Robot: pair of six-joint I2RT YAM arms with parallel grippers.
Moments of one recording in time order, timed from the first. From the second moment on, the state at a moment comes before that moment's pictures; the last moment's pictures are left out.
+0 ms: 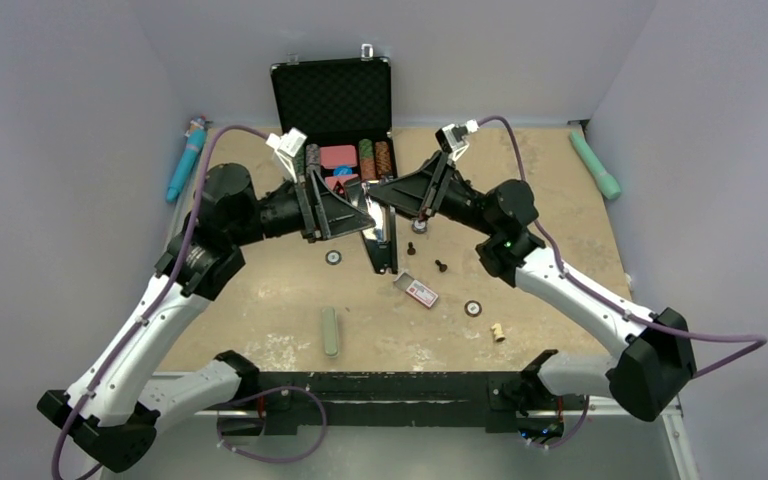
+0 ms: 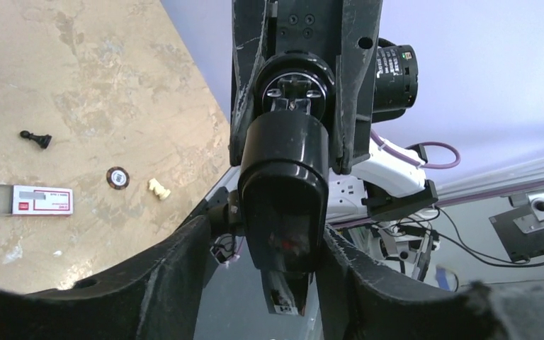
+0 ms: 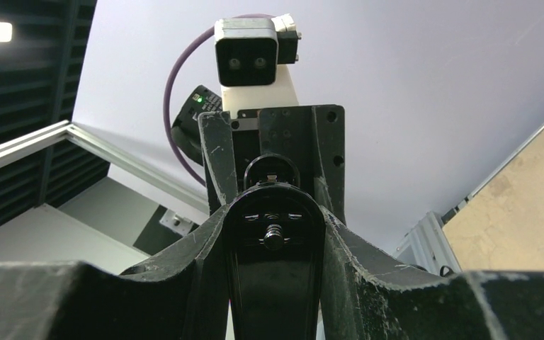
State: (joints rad) left arm -0.55 0.97 1.22 -0.37 0.61 -0.94; right arm 0.66 1.26 0.97 0.73 -0.58 1.42
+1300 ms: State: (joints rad) left arm -0.55 1.04 0.80 -0.22 0.59 -1.21; right arm 0.64 1.29 0.67 0.49 -0.52 1.45
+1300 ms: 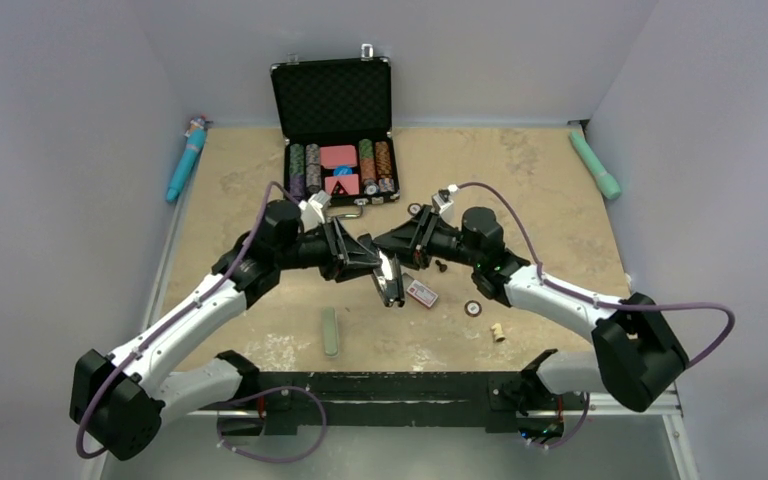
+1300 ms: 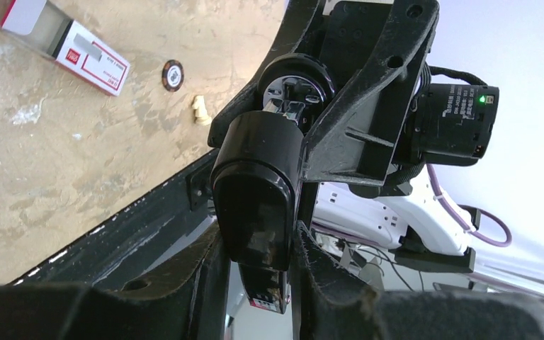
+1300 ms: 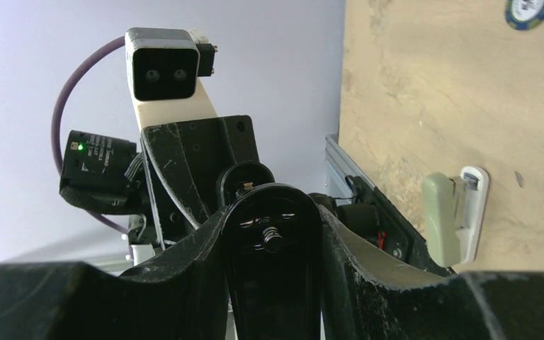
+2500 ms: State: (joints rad) left arm -0.52 1.18 0.62 -0.07 0.48 -1.46; right arm 0.53 1.43 0.67 0.19 -0.45 1.43
